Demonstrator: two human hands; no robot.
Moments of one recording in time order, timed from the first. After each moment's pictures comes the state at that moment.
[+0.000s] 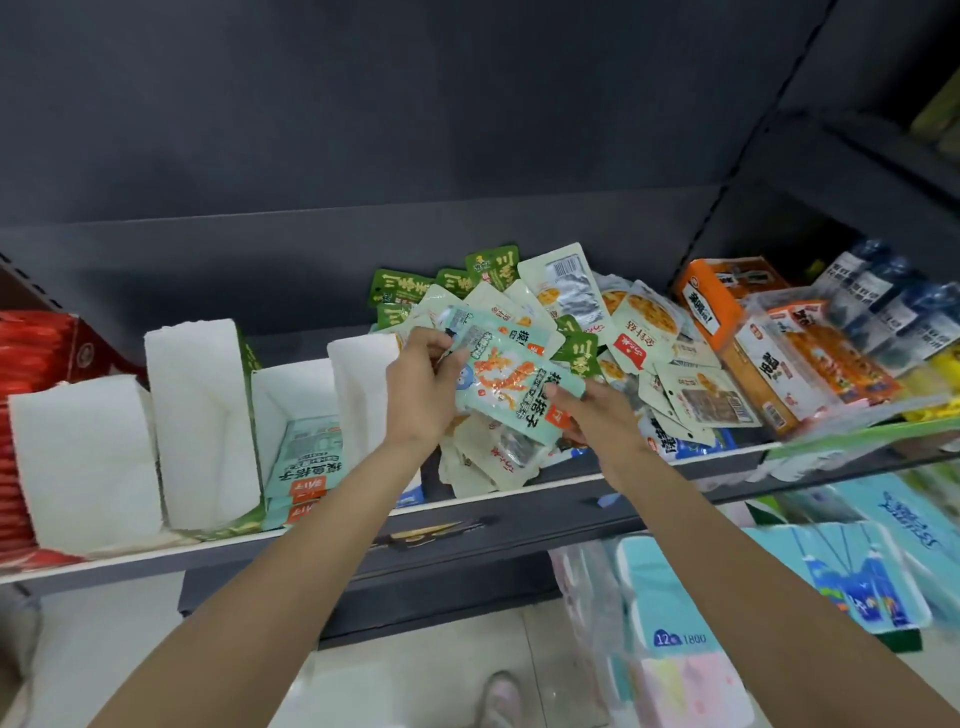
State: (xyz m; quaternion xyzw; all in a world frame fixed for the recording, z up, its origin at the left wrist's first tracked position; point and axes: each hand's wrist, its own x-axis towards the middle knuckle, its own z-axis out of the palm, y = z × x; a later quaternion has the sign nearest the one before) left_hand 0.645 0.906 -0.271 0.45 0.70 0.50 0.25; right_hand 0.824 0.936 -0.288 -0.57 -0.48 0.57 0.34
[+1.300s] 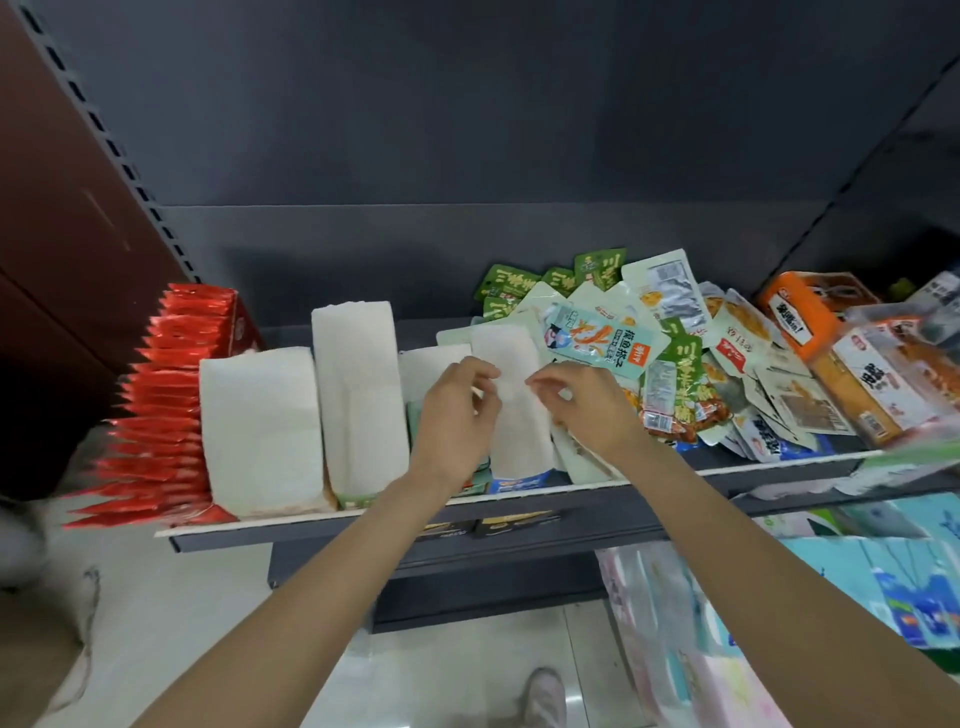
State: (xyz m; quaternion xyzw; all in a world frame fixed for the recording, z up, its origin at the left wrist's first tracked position) left_hand 0.540 0.820 -0.276 0.55 0.68 0.43 0.22; right_hand 0.687 0.899 -0.276 -0.46 -0.83 0.25 0.19
